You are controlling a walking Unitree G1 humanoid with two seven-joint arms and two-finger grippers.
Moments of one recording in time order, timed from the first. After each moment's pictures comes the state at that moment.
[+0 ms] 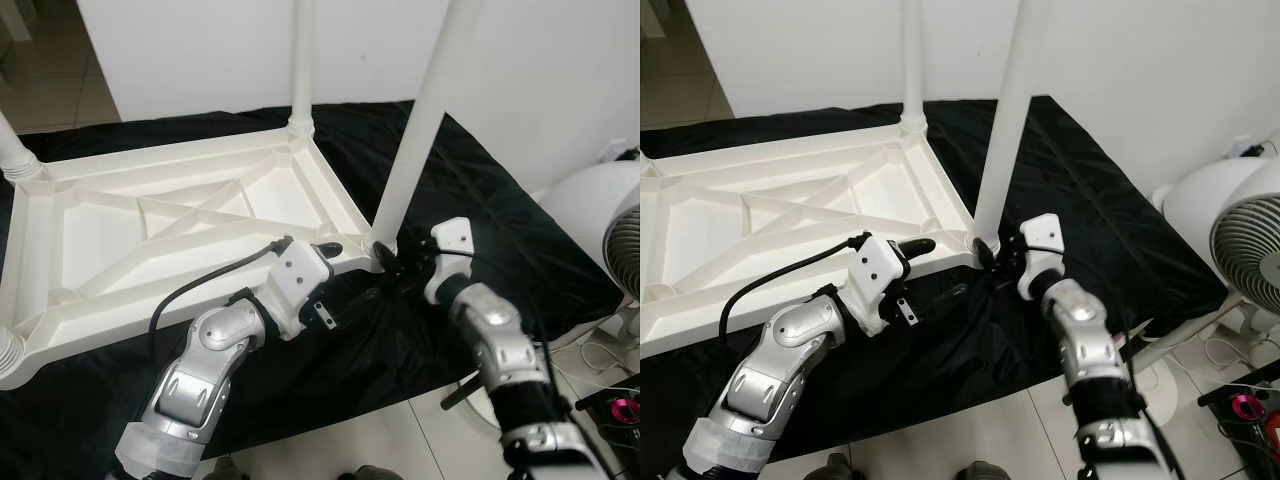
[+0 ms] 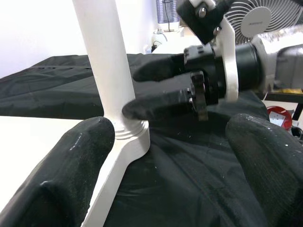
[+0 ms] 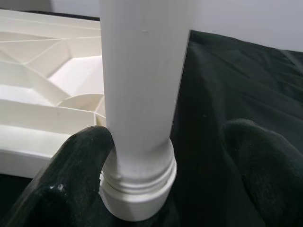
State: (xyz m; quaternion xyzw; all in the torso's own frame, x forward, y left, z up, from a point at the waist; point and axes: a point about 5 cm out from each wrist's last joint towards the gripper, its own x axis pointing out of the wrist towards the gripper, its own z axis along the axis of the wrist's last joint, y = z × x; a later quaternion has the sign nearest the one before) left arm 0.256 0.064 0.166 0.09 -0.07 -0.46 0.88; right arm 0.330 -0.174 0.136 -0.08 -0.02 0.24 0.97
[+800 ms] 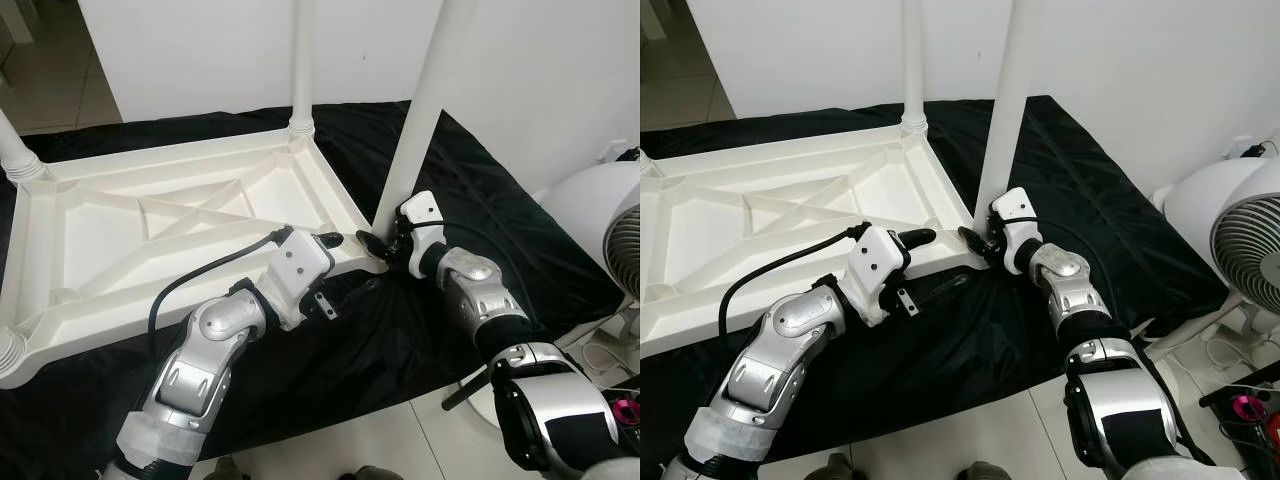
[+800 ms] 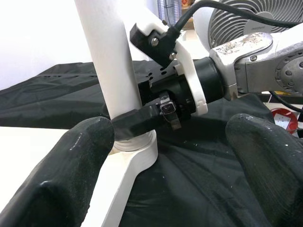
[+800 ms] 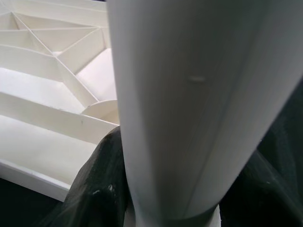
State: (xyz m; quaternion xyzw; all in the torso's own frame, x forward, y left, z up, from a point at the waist) left arm 0.261 0.061 0.174 0.10 -0.09 -0.46 0.88; right arm 0.366 -0.149 0.133 -0.09 0.02 0.34 0.94
